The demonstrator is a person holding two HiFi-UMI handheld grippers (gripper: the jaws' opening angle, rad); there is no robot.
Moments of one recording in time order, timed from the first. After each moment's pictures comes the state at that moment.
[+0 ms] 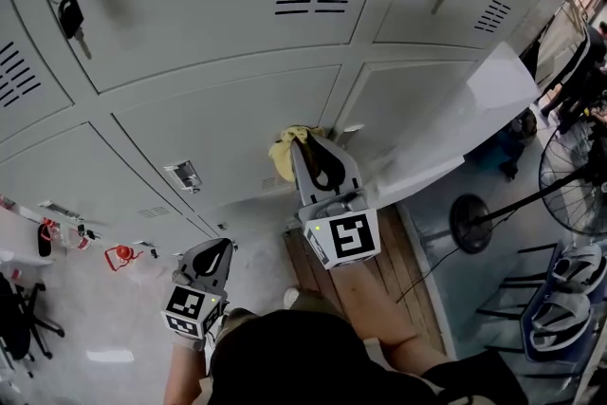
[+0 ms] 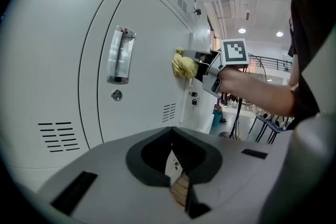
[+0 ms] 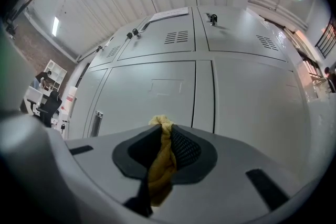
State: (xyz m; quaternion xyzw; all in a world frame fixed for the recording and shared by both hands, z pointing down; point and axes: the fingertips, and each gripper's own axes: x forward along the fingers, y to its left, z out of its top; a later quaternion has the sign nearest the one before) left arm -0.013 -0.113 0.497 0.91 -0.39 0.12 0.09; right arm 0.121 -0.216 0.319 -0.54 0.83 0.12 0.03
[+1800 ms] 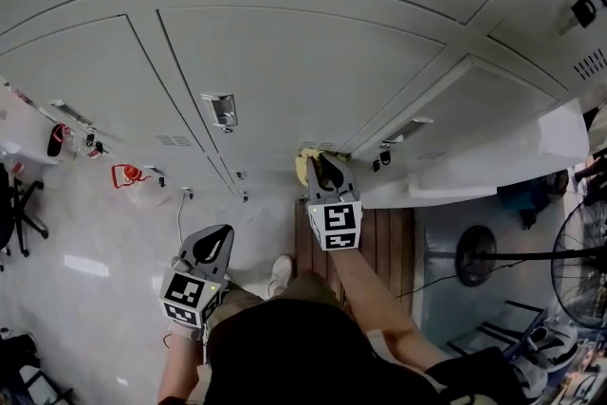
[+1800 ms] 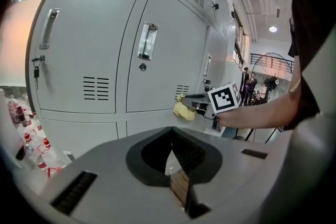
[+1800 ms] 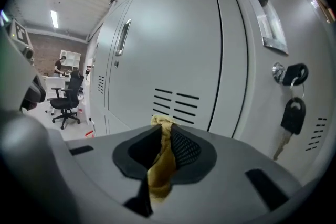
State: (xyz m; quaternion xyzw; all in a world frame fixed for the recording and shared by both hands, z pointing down) left arm -0.038 -0.056 0.548 0.84 -0.51 0.13 0.17; right arm 0.100 -0.228 0.561 -0.46 0.87 0.00 -0.17
